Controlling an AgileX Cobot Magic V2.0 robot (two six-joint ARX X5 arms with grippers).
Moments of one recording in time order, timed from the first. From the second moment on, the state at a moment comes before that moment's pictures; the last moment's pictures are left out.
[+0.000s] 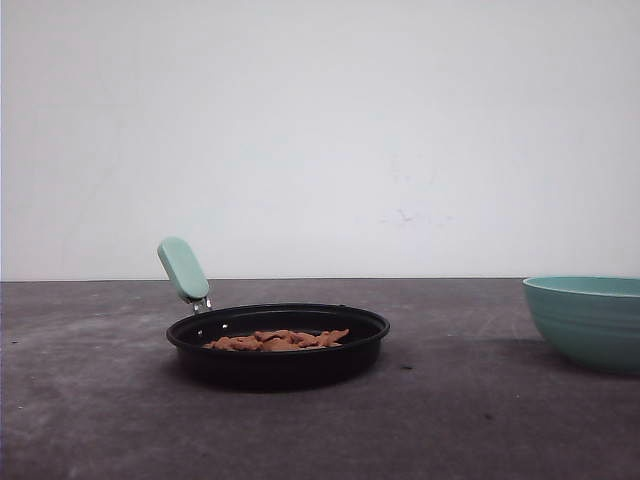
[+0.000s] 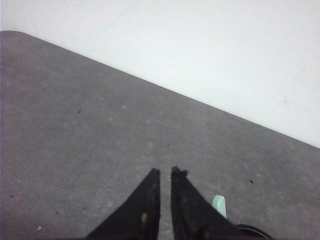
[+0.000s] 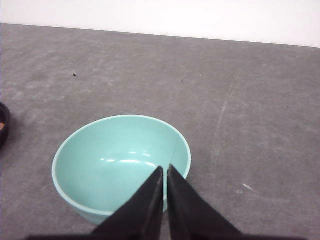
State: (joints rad) left arm -0.32 0.36 0.79 -0.65 -0.32 -0.44; right arm 0.14 0.00 0.04 -0.23 -0.05 0.02
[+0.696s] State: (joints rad) left arm -0.13 0.00 0.10 -0.38 -0.18 -0.26; right arm 0.14 0.00 0.04 -0.23 -0.05 0.02
